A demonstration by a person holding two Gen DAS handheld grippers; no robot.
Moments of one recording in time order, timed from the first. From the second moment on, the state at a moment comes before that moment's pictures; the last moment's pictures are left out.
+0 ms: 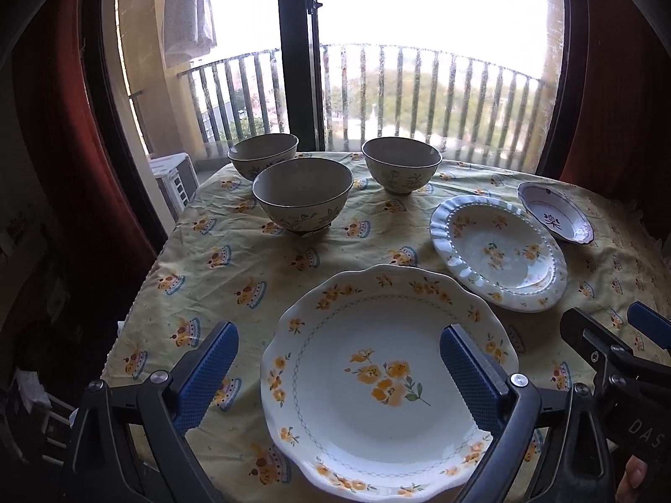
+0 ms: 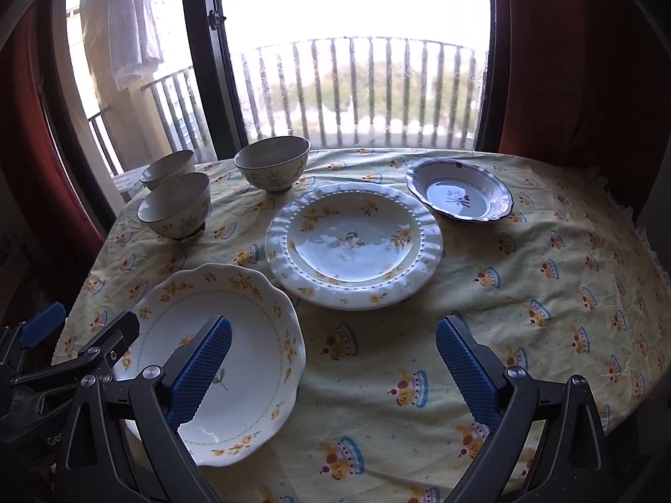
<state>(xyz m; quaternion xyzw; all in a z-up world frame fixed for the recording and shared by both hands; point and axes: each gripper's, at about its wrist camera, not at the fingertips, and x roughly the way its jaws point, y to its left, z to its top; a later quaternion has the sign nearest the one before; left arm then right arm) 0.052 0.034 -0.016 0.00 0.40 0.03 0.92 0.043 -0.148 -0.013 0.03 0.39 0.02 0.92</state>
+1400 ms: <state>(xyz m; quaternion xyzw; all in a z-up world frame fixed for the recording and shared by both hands) 0.134 0.068 -0.108 -0.01 0.58 -0.06 0.81 0.117 -0.087 -0.112 0.07 0.60 -0.04 0.80</state>
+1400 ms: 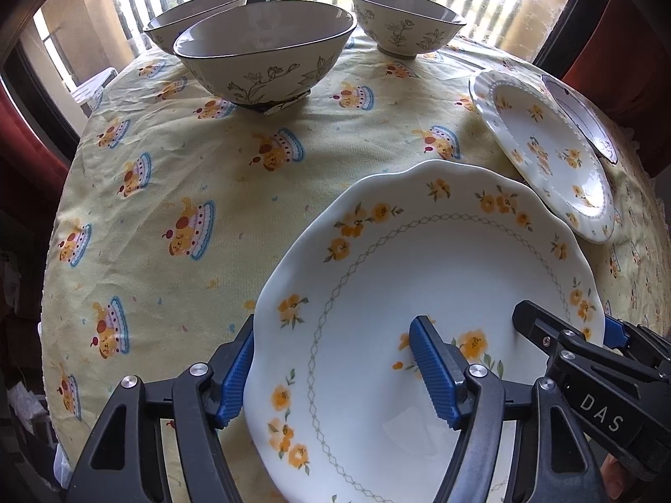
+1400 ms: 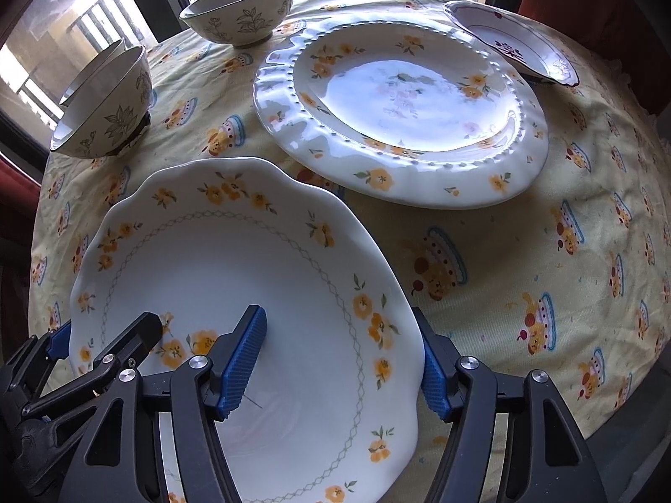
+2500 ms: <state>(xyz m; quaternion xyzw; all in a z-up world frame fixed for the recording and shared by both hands) 0.115 -0.092 -0.062 0.00 0.51 -0.05 0.86 0.114 -0.242 -0.064 0.05 0.55 -0.03 0.84</state>
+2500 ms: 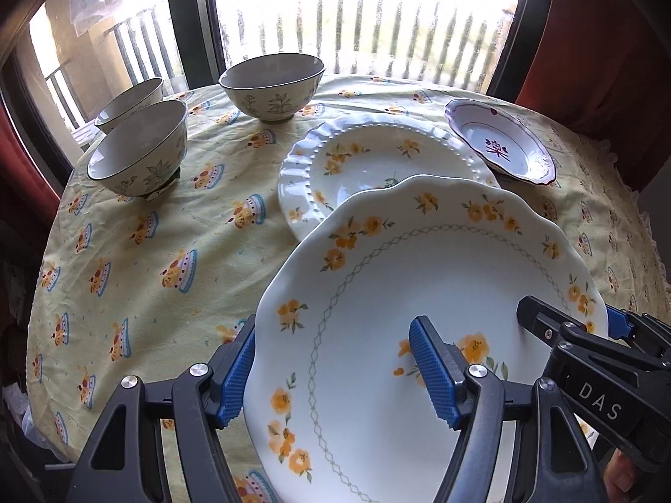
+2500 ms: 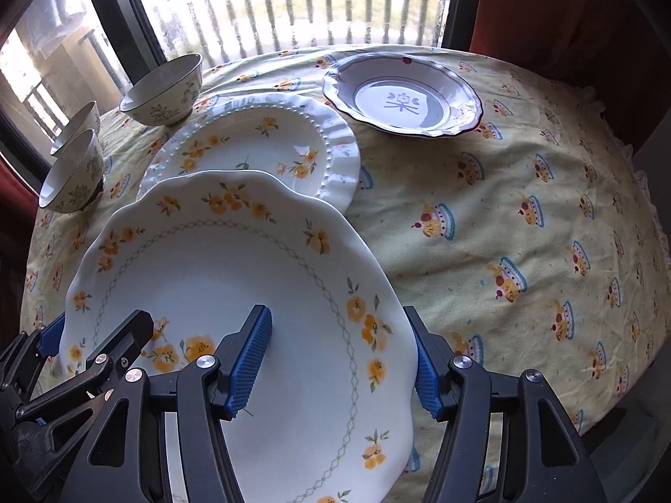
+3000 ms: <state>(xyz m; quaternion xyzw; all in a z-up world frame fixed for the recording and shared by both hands) 0.112 -0.188 -0.073 0.01 0.52 -0.06 0.85 0.116 -0.345 -0.071 0.06 0.54 -0.04 0.84</state>
